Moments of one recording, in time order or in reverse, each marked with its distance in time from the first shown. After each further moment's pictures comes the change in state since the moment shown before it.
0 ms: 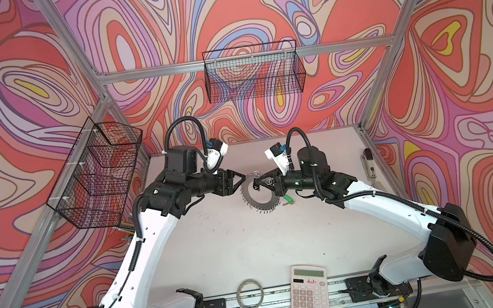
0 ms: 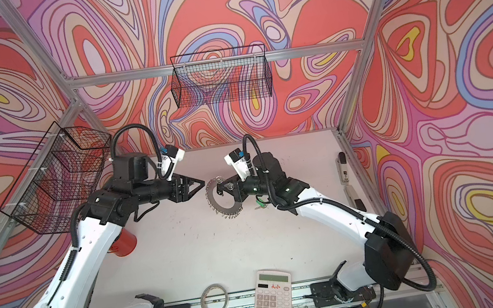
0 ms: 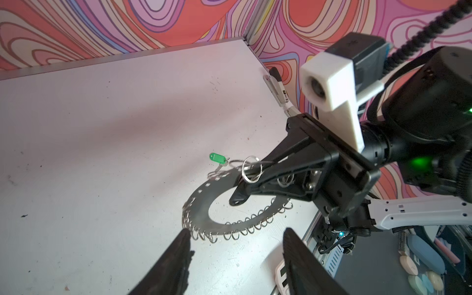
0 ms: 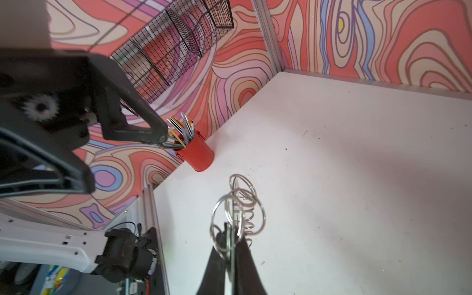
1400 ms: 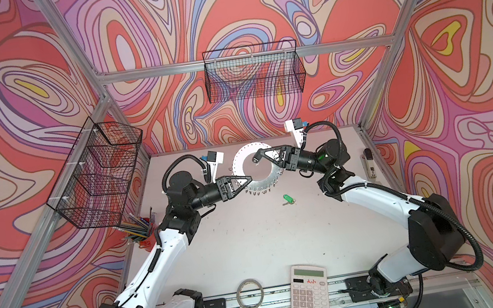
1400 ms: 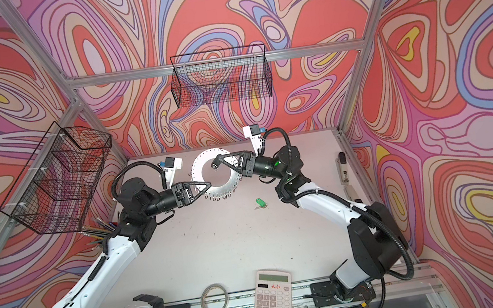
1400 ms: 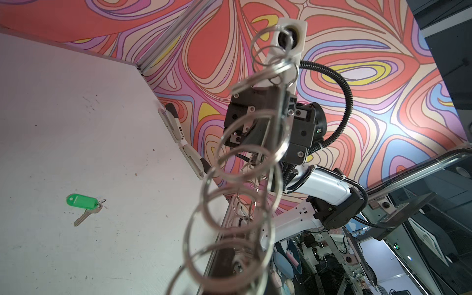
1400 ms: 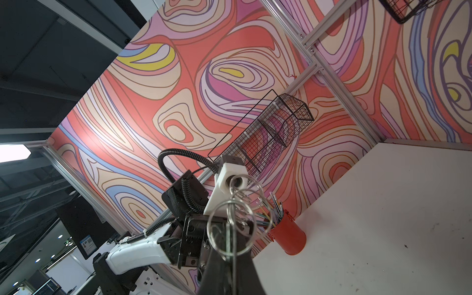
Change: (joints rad) left arm 0.002 -0.069 -0.554 1.092 0.443 -0.747; right arm -0.112 0.086 -0.032 0.759 -0.213 0.603
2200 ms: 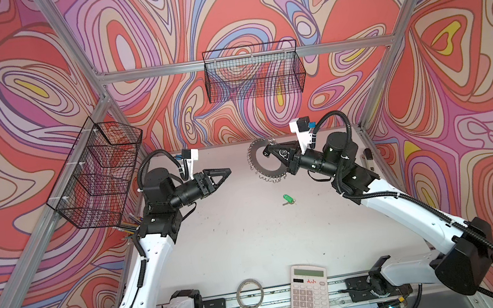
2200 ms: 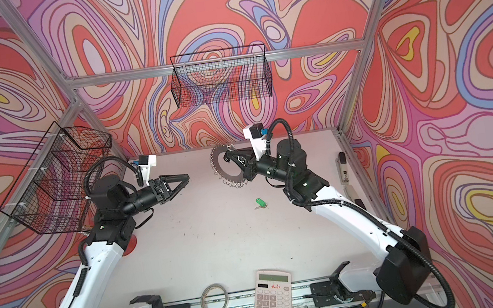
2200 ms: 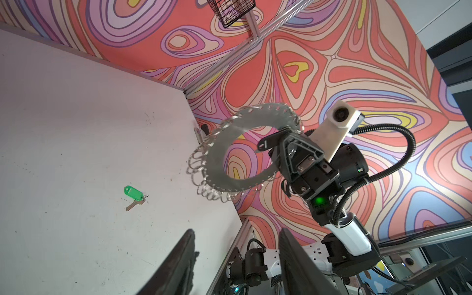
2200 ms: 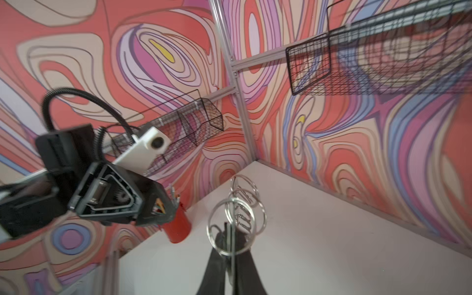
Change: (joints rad) left arm 0.201 -0.069 0.171 -0.375 -0.019 0.042; right arm 0.108 -0.222 0.077 -0.685 0.503 -0.900
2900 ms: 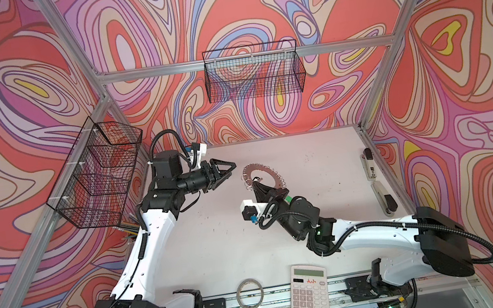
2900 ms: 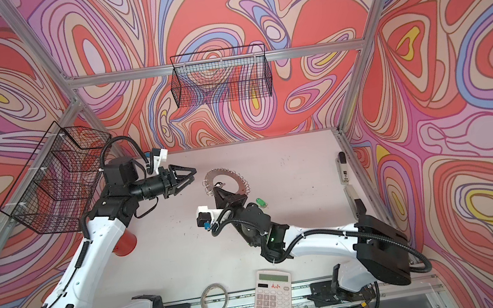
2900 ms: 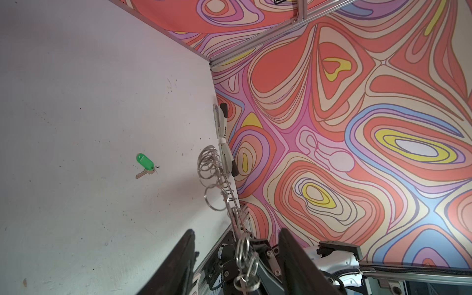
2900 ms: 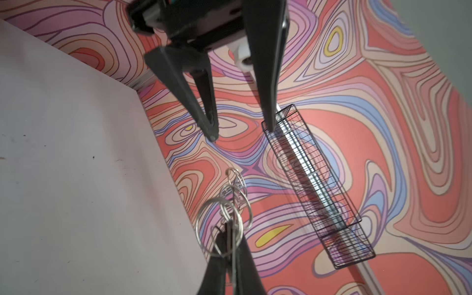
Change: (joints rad) left arm -0.058 0.190 0.191 -0.320 -0.053 0.066; right arm 0.523 0.160 -0.333 0.648 0.863 -1.311
